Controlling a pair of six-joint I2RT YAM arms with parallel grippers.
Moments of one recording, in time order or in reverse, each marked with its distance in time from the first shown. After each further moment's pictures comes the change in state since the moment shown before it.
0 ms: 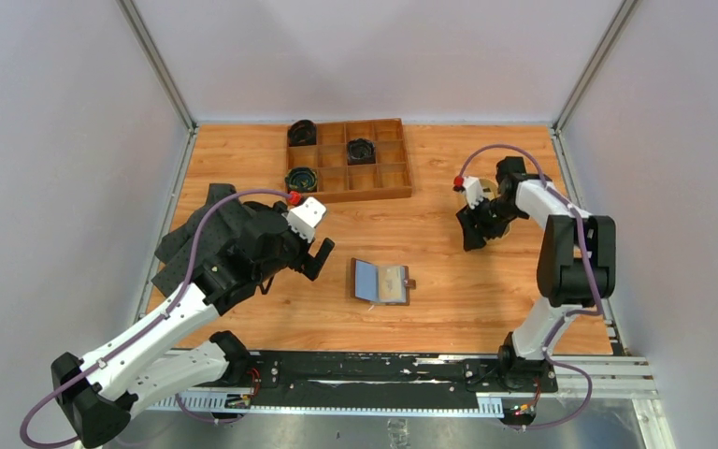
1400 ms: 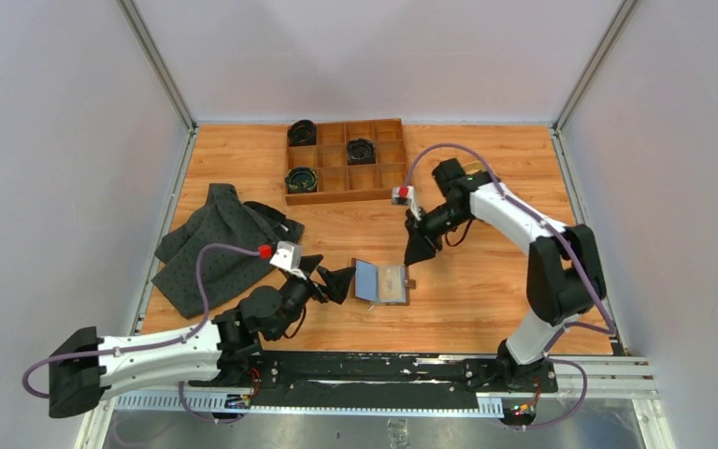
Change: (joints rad) left arm -0.431 -0.103 -0.606 0.986 -0.481 -0.550; right arm 0.454 -0.066 0.016 -0.156 -0.464 -0.028
